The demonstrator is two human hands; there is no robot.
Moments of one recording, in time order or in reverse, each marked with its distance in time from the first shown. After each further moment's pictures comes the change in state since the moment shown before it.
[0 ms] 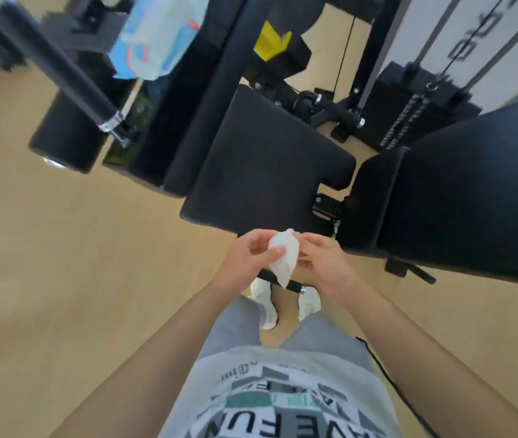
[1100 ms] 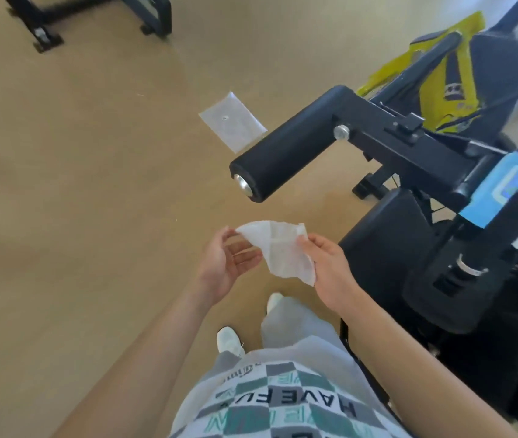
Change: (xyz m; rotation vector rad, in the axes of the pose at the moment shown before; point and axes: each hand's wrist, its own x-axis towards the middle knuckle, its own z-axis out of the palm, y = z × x) left_hand -0.040 -0.042 -0.453 -1.079 0.343 -0.138; right_hand 0.072 -0.106 0.444 -0.221 -0.197 -0.071
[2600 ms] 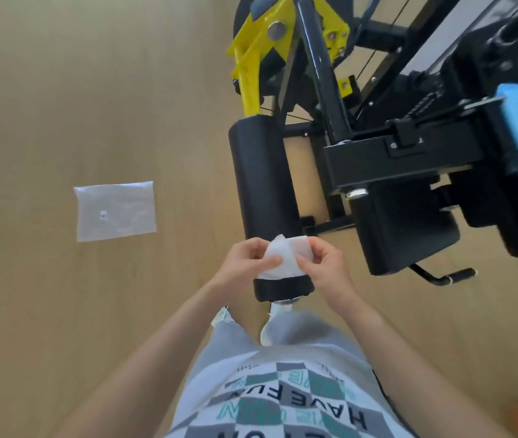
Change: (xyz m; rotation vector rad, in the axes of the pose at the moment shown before) left_hand 0.328 0.260 0.101 1.287 -0.899 -0.217; right_hand 0.248 -0.098 0.141 0.158 0.914 -0.068
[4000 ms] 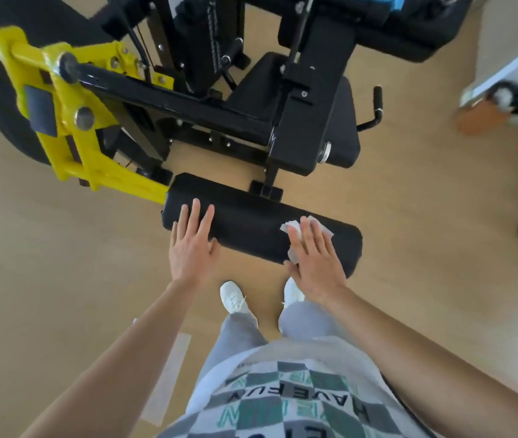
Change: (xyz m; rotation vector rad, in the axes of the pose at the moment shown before) left_hand 0.235 0.107 -0.157 1.503 -0.336 0.861; right_hand 0.060 0.009 0.179 -0.880 0.539 0.436
